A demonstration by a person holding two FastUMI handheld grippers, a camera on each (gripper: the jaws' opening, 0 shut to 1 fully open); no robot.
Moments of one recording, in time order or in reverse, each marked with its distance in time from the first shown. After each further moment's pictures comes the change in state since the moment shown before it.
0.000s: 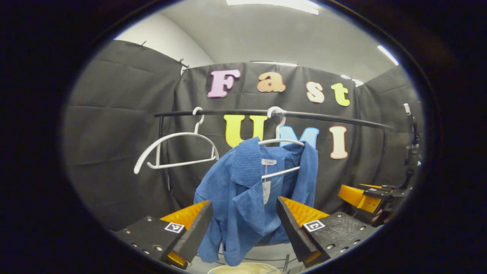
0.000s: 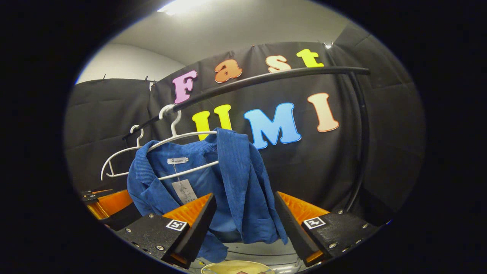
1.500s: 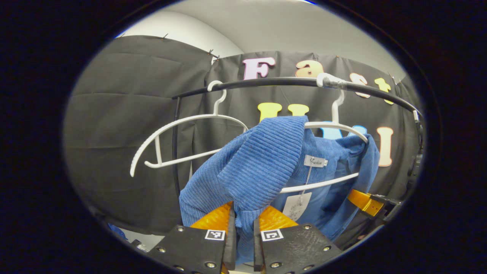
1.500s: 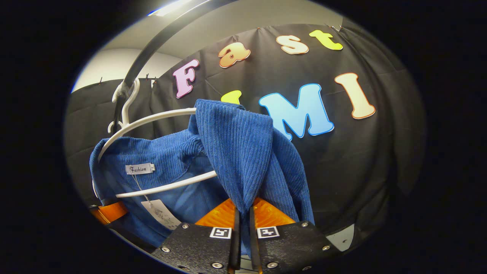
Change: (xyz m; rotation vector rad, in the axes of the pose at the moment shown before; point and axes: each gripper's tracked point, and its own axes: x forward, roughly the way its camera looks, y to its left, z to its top) left arm 0.114 0.032 -0.032 -0.078 0.026 0.263; right arm 0.155 0.011 -0.005 -0.006 0.013 0.130
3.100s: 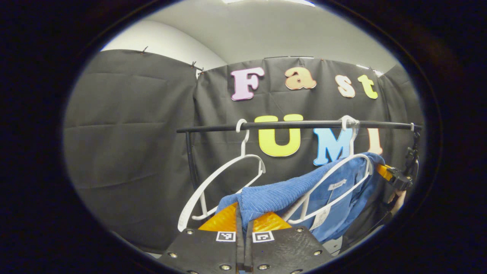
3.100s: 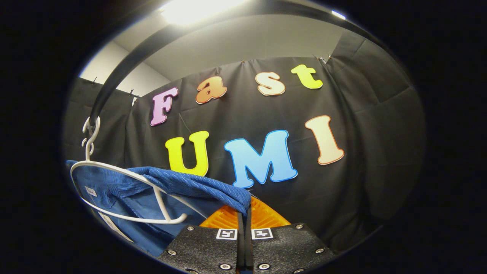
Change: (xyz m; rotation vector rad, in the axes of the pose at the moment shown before) left arm 0.003 0.099 0.106 0.200 -0.036 -0.119; right arm 0.005 -0.095 0.091 -0.092 -0.306 -0.227
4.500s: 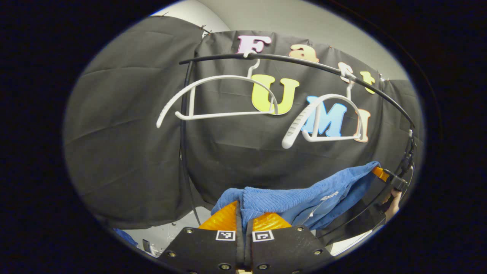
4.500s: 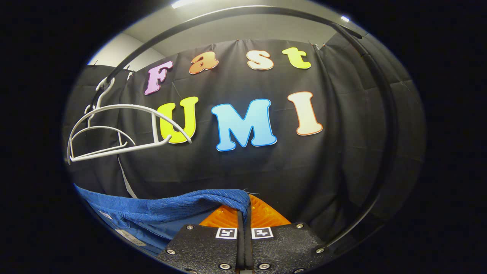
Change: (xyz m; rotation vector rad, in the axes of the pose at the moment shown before) left arm -0.048 -0.018 -0.164 -0.180 0.244 -0.130; right arm -0.115 -0.043 -0.087 -0.054 0.219 -0.097
